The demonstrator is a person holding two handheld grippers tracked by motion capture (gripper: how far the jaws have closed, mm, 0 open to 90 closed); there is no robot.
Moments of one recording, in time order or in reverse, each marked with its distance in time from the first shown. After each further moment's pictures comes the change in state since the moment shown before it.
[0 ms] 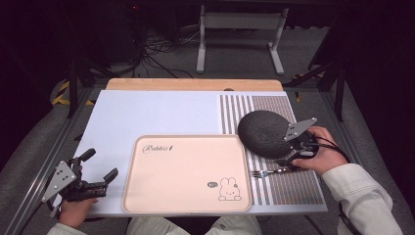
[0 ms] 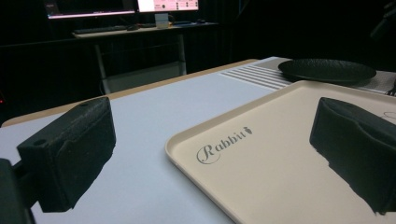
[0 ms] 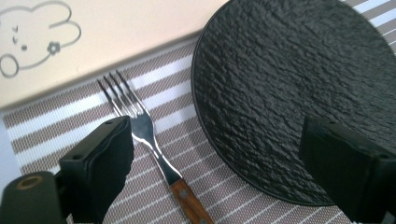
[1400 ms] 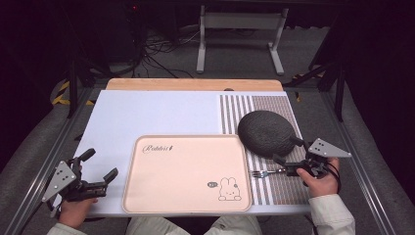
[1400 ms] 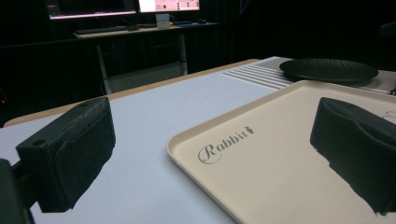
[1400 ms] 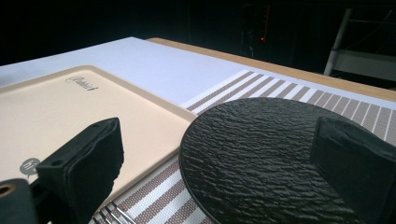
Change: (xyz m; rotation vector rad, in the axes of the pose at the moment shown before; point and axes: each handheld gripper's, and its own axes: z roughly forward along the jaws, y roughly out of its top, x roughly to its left) left arm 0.000 -0.001 0.000 0.002 0.003 0.003; right arm 0.033 -0.064 0.024 -0.745 -0.184 0.369
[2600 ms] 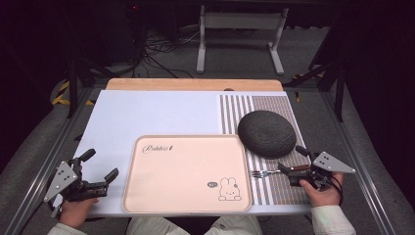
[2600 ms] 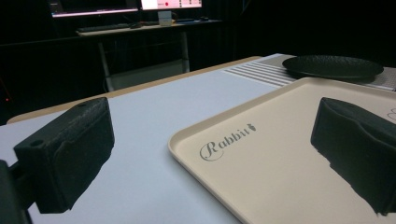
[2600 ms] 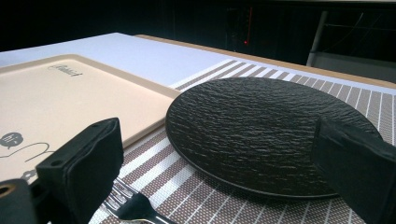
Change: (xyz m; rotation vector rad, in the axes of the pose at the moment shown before) left arm -0.001 -0.001 0.001 0.004 0.015 0.007; right arm 0.002 -0.037 -0.019 -0.027 -0.071 -0.018
